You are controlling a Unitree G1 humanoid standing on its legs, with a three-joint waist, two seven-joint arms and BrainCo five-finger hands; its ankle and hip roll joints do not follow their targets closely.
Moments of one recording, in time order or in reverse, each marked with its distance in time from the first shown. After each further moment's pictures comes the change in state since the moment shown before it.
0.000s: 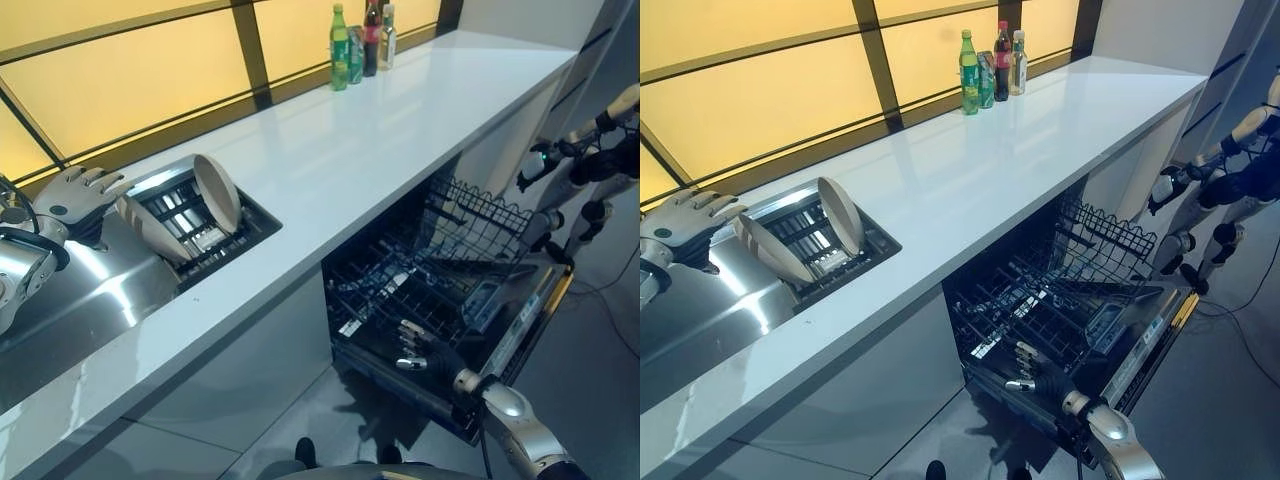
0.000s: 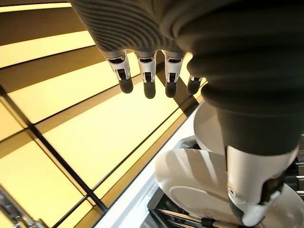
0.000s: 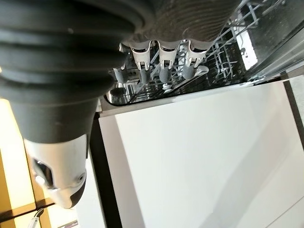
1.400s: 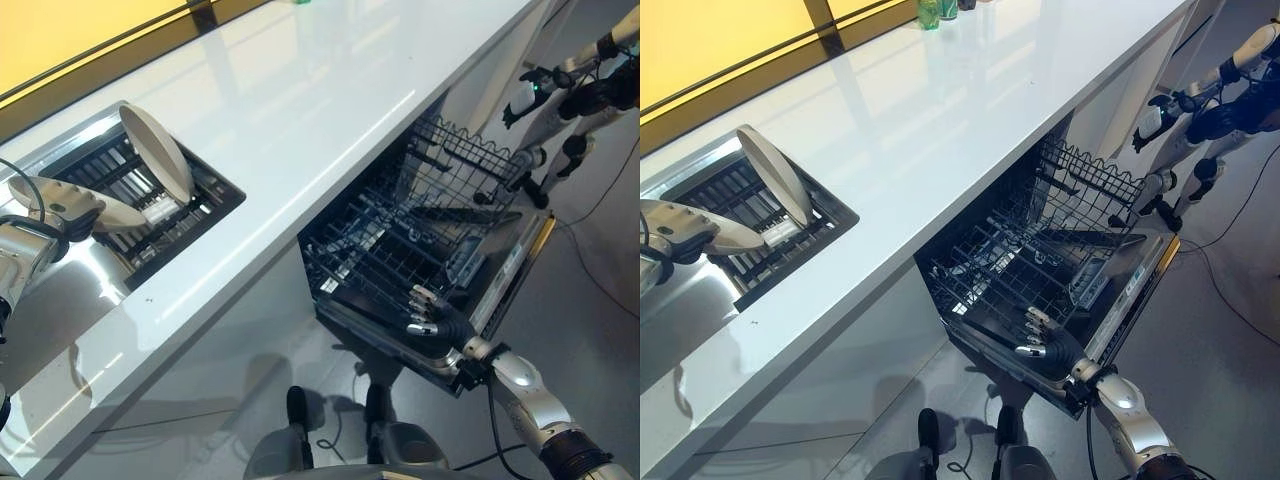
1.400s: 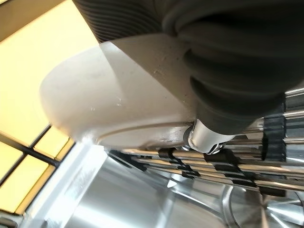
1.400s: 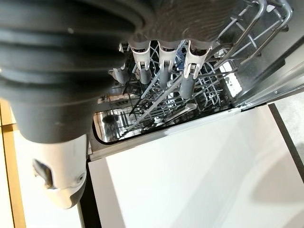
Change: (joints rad) left arm -0.266 -0.081 -0.200 0.317 0.155 -0.018 -0.129; right arm -0.116 -0.068 -0.001 0.003 0.097 -0.055 -0.034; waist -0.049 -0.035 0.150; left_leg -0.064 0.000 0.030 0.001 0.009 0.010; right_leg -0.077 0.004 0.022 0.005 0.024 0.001
